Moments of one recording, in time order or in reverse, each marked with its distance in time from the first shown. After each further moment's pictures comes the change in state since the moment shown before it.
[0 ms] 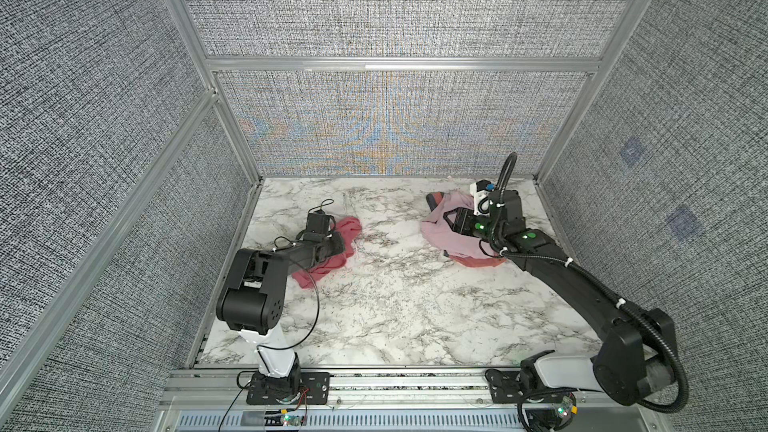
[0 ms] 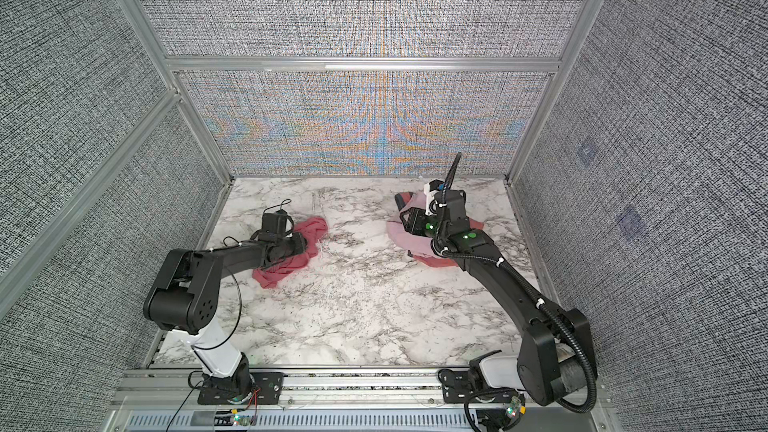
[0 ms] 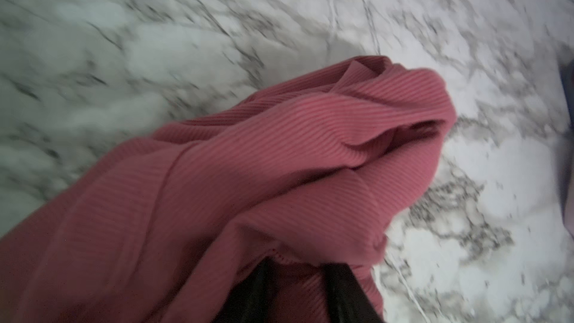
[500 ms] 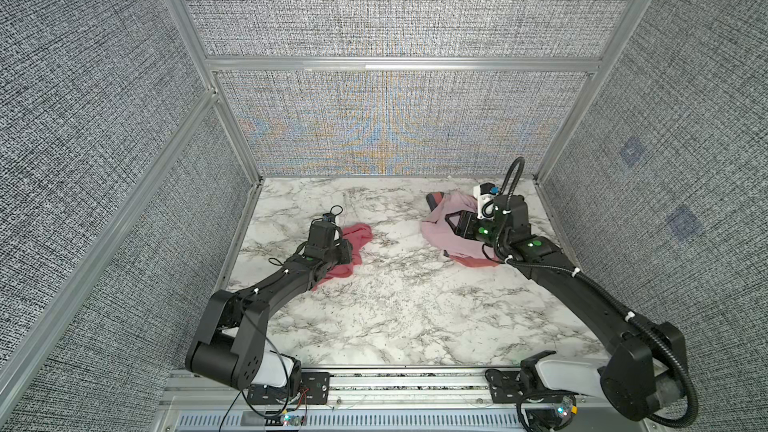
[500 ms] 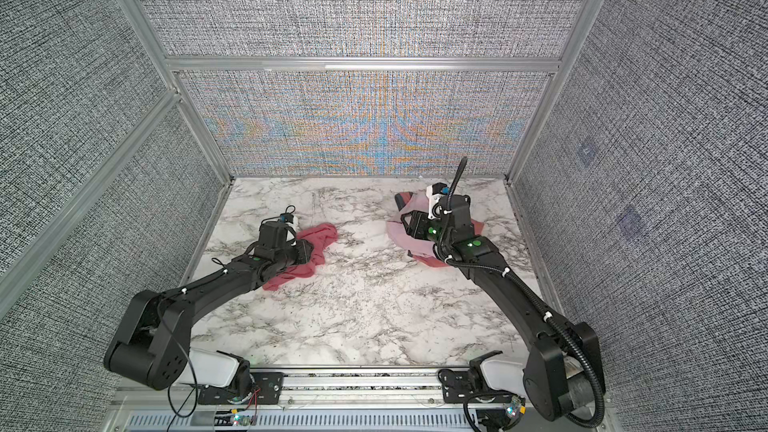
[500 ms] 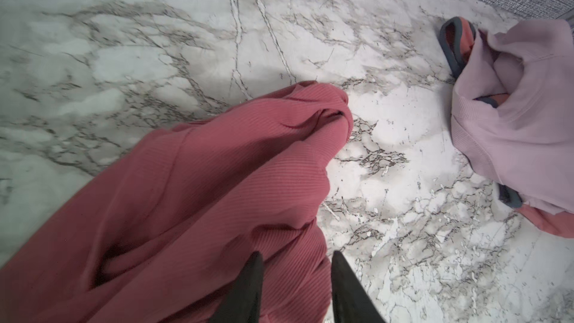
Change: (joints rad) left arm -0.179 -0.318 -0.183 -0.027 -0.001 0.045; right arm 0.000 -0.082 -0.071 0.036 -0.024 0.009
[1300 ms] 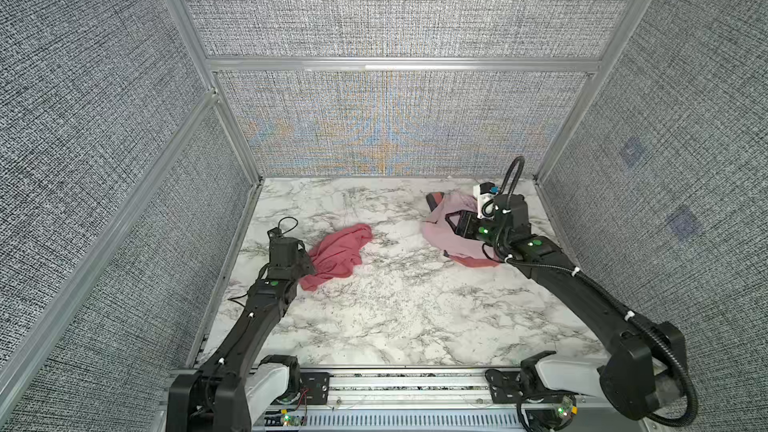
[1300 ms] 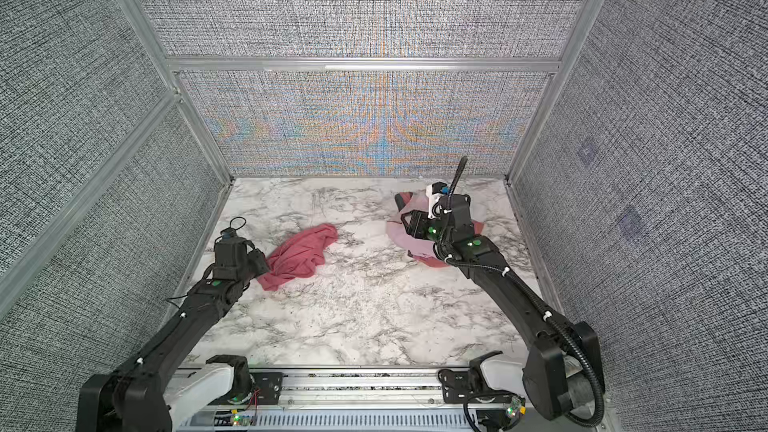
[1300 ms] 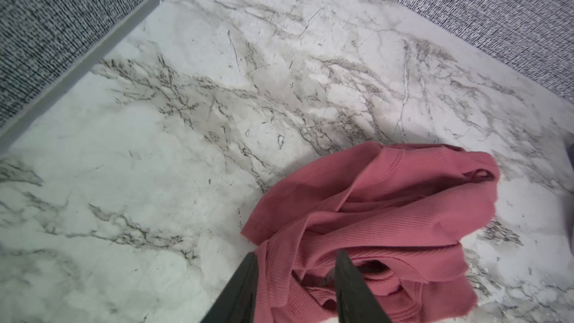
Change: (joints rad) left arm 0.236 -0.449 -0.143 -0.251 -0.250 -0.060; right arm -0.004 0.007 0.008 0.004 -0.001 -0.011
